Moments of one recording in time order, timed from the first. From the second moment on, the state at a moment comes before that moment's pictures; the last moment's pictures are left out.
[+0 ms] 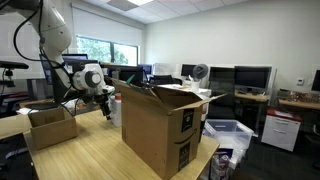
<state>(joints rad) 0.35 0.48 -0.09 -2.12 -0.29 2.73 0.86</state>
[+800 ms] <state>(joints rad) 0.43 0.50 -0.18 -2.13 -0.29 2.77 0.93</state>
